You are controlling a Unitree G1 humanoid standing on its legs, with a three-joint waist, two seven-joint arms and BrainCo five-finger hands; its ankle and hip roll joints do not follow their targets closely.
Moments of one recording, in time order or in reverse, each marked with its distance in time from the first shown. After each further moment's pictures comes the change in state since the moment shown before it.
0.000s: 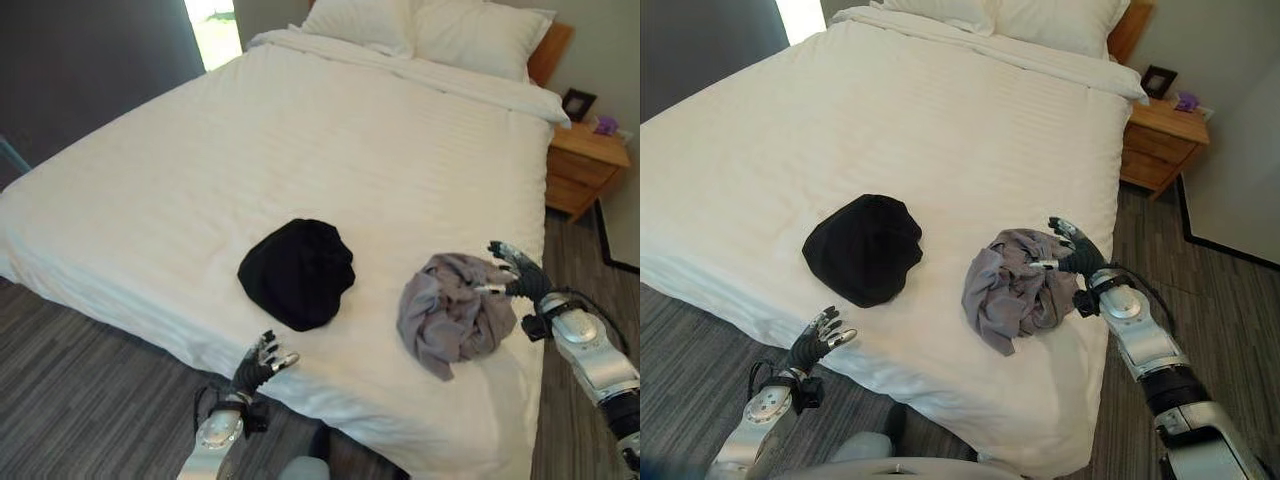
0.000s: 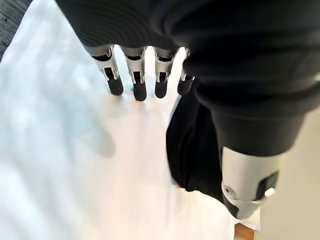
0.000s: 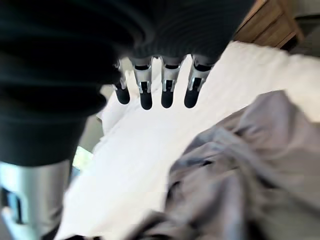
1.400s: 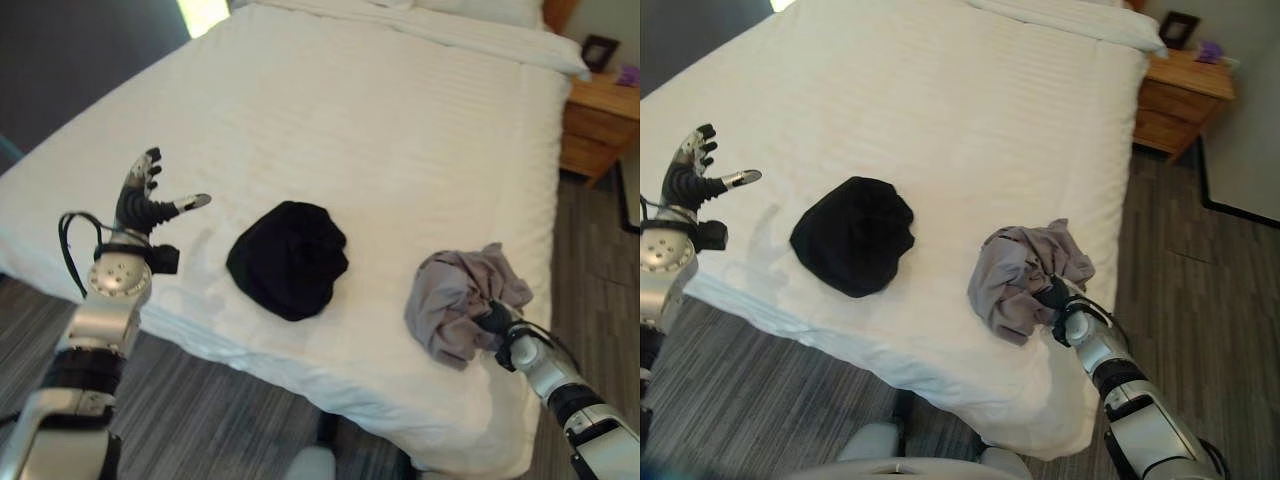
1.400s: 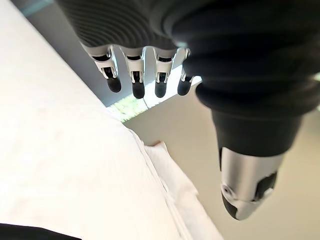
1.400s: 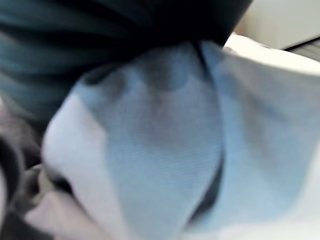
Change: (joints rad) left arm -0.717 0.556 -0.010 0.179 0.040 -0.023 0.155; right arm 0.016 0.243 0.029 0.254 -0.347 -0.033 -0.136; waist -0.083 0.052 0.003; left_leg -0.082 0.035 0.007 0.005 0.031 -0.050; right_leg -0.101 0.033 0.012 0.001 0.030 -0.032
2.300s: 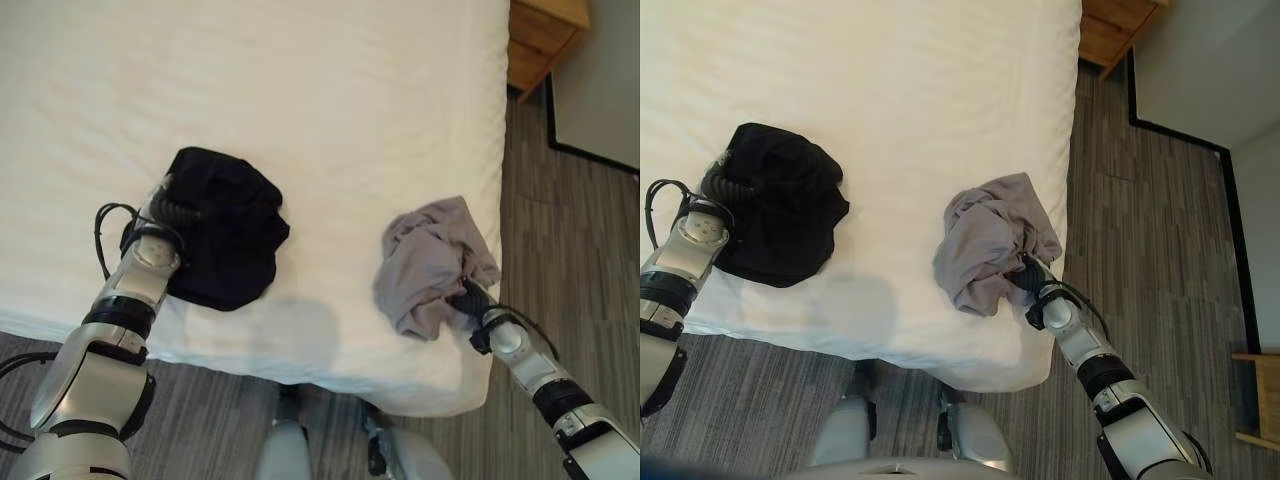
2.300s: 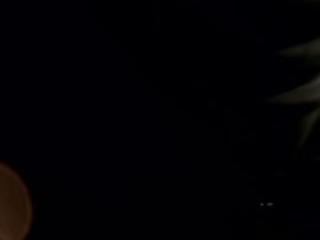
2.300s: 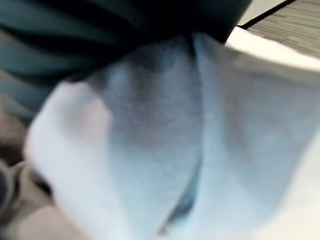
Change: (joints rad) left arm -0.295 -0.110 -0.265 0.489 0.206 0.096 0.026; right arm -0.019 -0.001 0.012 -0.169 0.119 -0.073 -0.011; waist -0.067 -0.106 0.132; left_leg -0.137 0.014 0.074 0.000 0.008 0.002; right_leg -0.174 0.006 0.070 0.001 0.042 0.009
